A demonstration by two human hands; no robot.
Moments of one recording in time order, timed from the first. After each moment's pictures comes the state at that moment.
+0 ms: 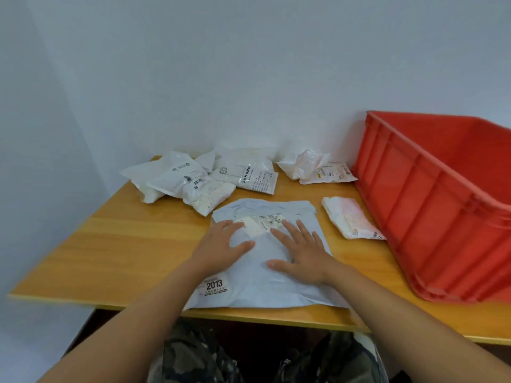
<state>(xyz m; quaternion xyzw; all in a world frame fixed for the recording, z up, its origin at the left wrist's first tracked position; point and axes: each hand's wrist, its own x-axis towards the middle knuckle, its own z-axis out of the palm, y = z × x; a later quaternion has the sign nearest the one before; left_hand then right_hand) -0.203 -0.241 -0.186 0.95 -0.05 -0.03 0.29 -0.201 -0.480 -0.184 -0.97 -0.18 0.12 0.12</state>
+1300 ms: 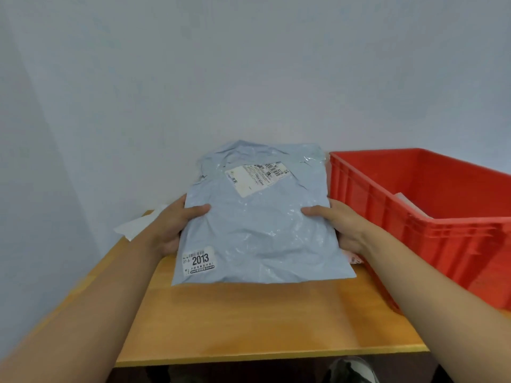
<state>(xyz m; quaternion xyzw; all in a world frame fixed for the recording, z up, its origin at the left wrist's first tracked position) -0.194 -0.207 -0.034 0.62 -0.13 -0.09 0.77 -0.218 -0.541 -0.036 -0.65 -0.06 0.07 0.75</state>
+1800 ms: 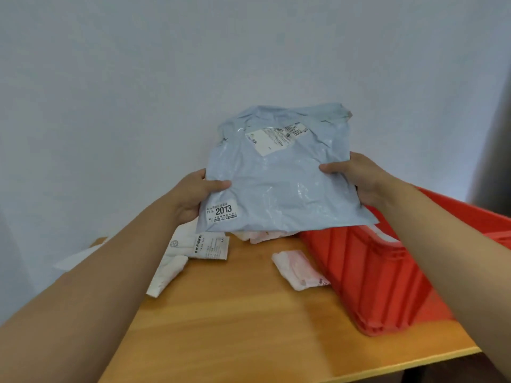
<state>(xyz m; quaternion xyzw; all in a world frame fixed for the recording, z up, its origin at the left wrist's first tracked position) -0.137 -0.304 0.054 0.67 -0.16 -0.08 0.72 -0.208 -0.619 0.089 -0.75 0.00 -0.15 0.65</state>
